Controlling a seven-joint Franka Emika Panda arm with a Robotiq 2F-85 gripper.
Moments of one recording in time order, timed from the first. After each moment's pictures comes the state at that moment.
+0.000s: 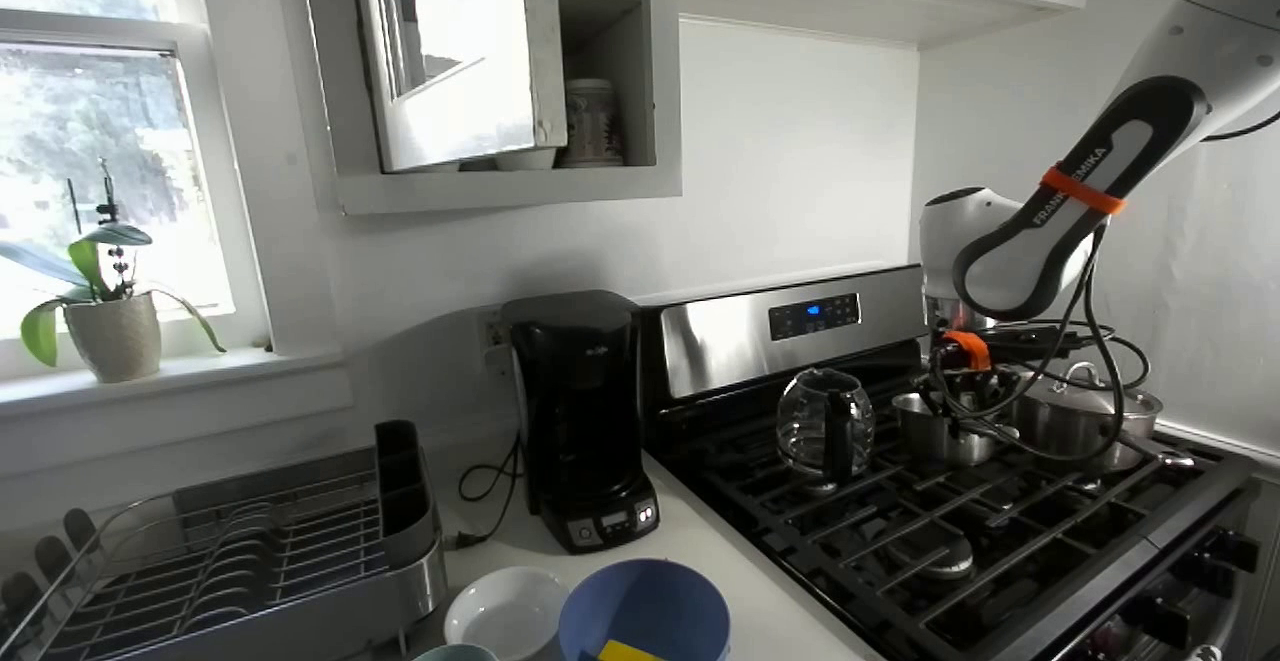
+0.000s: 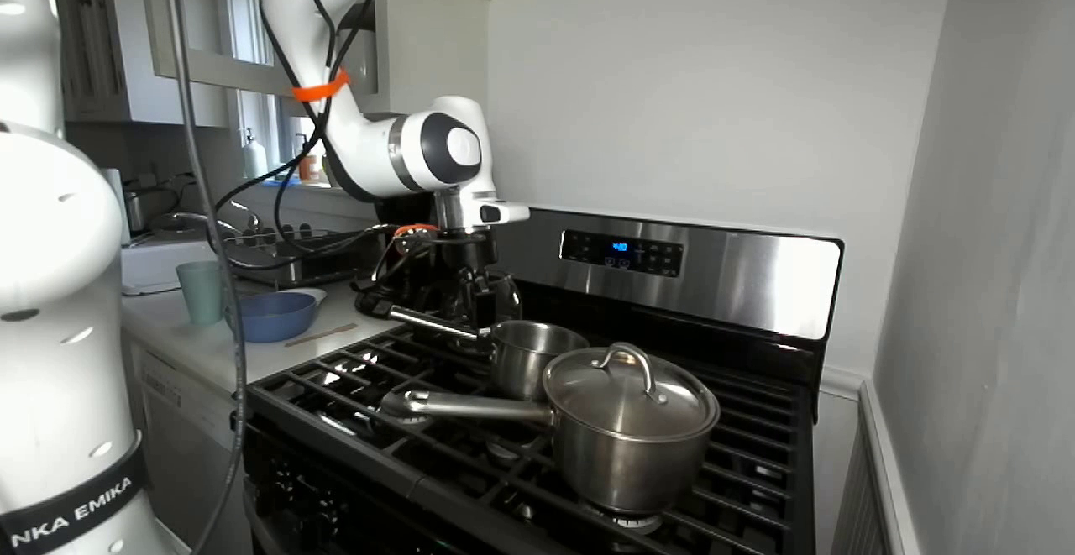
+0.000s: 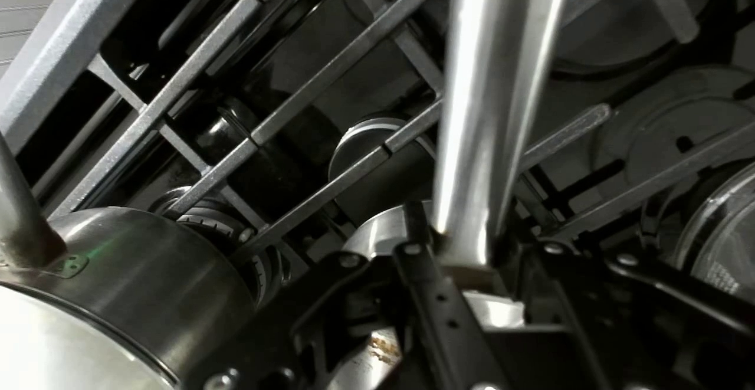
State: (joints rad) arm -0.10 -0.03 -0.06 -2.56 -0.36 2.51 0.86
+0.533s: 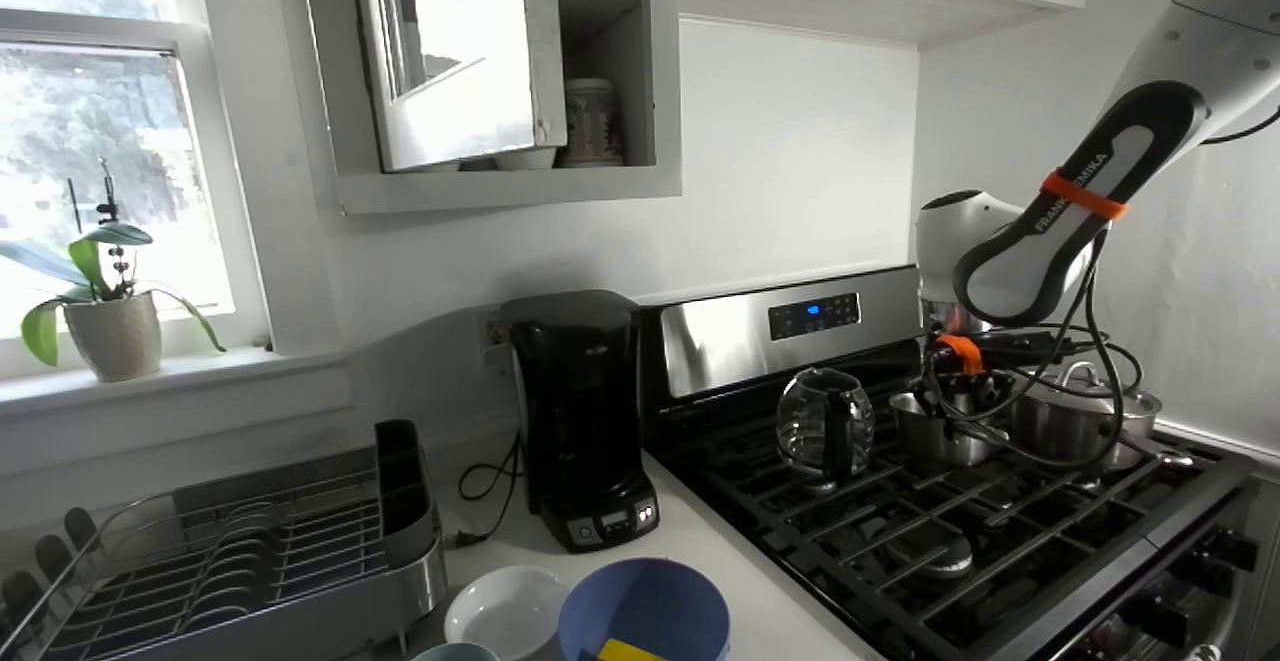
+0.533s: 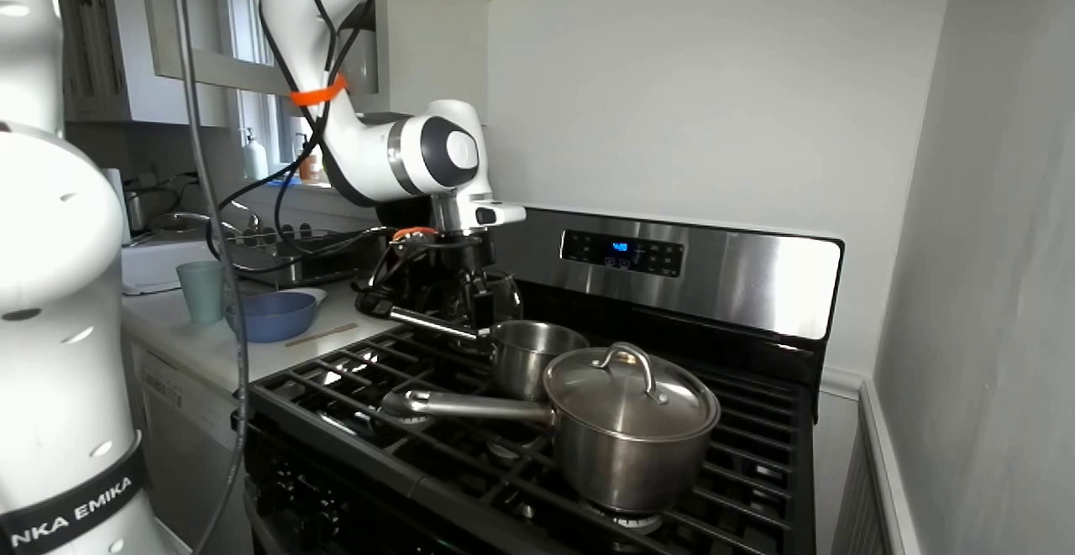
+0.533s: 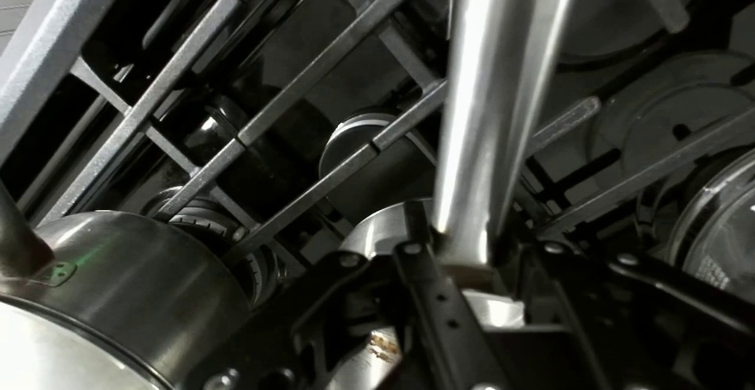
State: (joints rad) arm -0.09 -0.02 -0.06 -2.56 -0.40 2.54 0.94
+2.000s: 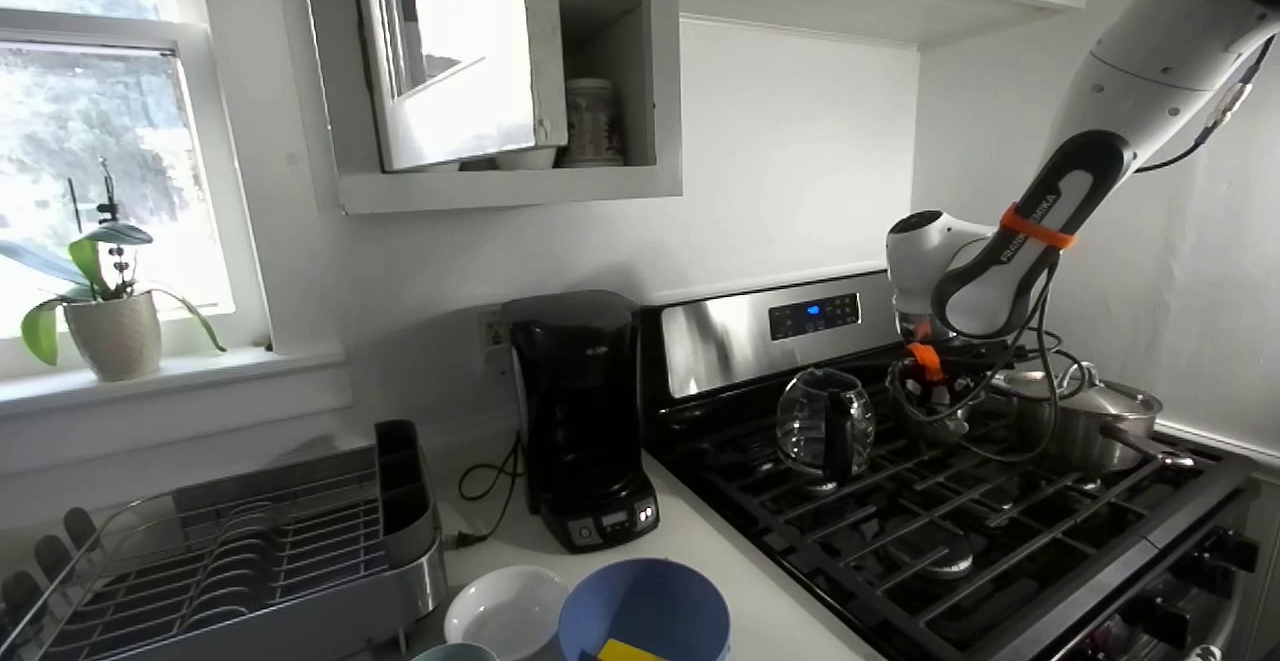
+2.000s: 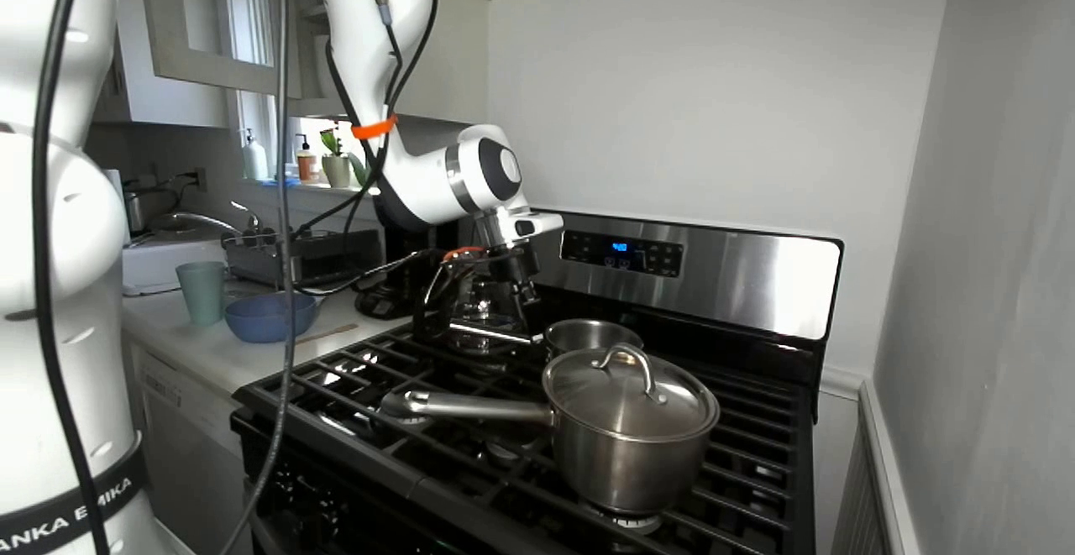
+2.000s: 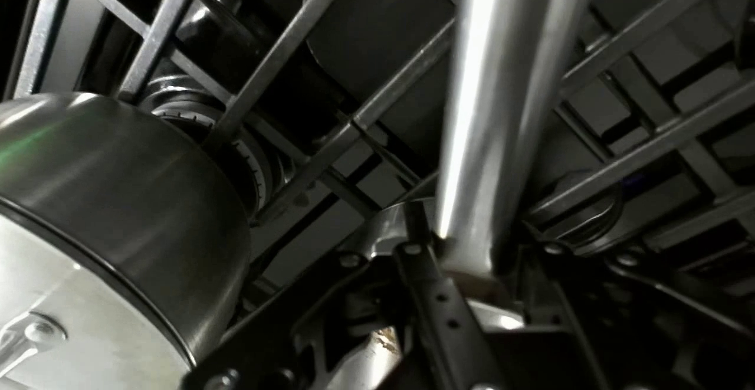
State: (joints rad) arm -0.08 0.19 -0.13 -2.35 -0.62 2.55 1.17
